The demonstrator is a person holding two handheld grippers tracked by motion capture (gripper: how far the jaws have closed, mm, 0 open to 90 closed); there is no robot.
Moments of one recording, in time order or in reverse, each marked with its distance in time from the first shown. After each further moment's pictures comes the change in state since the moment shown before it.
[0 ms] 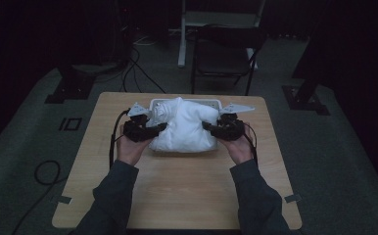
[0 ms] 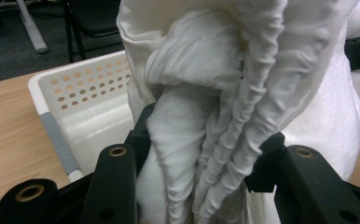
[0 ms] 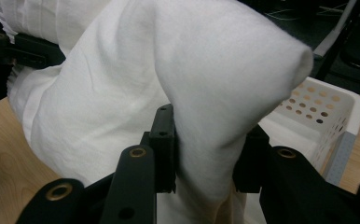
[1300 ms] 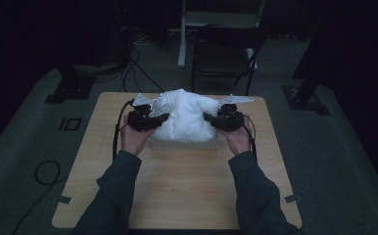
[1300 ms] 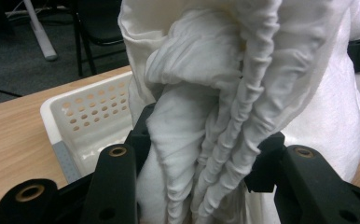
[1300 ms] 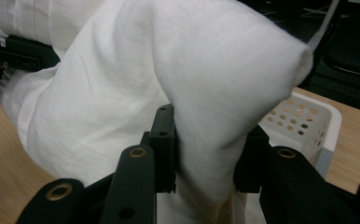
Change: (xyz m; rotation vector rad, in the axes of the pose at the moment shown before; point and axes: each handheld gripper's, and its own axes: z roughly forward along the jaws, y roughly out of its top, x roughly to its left) left arm 0.014 0.021 0.022 -0.009 0.028 0.010; right arm -0.019 0.016 0.015 -0.009 -0.042 0.020
